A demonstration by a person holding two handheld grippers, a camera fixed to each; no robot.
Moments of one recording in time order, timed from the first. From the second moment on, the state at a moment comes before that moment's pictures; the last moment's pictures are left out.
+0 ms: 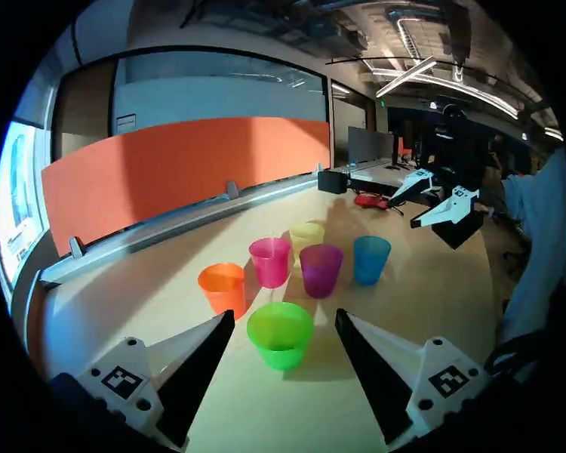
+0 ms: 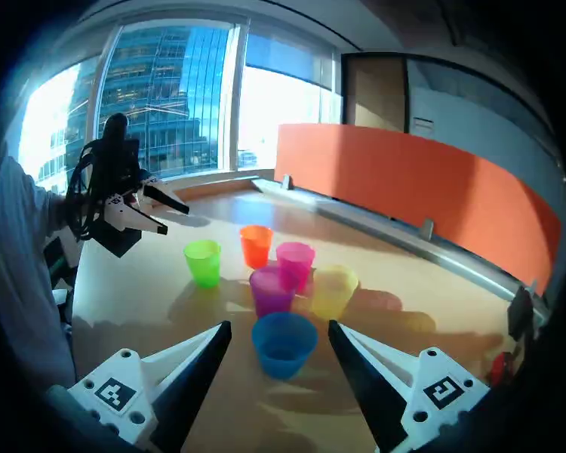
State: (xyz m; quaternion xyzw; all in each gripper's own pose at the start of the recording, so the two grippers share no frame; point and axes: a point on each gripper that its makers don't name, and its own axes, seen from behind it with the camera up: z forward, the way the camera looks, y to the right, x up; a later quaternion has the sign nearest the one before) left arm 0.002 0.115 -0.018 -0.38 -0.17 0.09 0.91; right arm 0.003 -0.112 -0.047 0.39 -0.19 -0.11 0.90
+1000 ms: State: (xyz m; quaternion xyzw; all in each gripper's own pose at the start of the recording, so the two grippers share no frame) left arm -0.078 0.119 -0.002 -0.38 -0.27 0.13 0.88; right arm -0.069 -0.114 -0.034 0.39 -0.26 -0.14 0.87
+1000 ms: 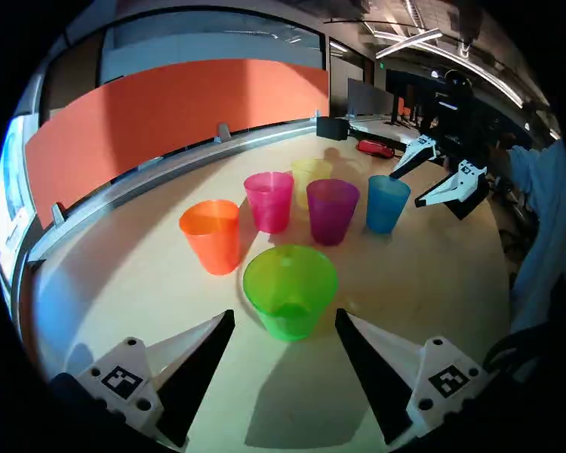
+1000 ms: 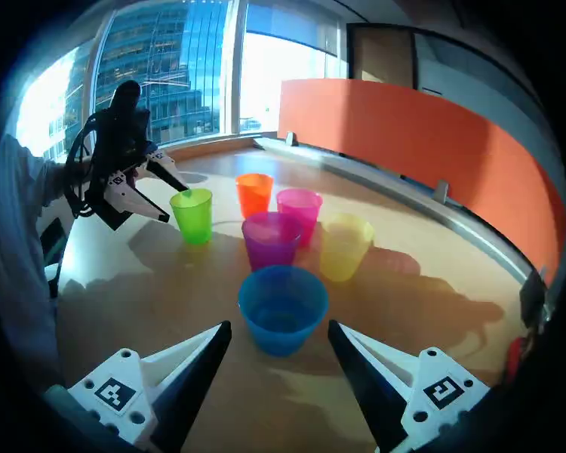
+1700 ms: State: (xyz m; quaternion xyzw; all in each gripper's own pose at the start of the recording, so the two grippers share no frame) left arm -0.085 0.144 0.018 -0.41 -0.27 0.13 0.86; right arm -0.082 -0.131 -0.013 0.40 -0.27 -0.13 0.87
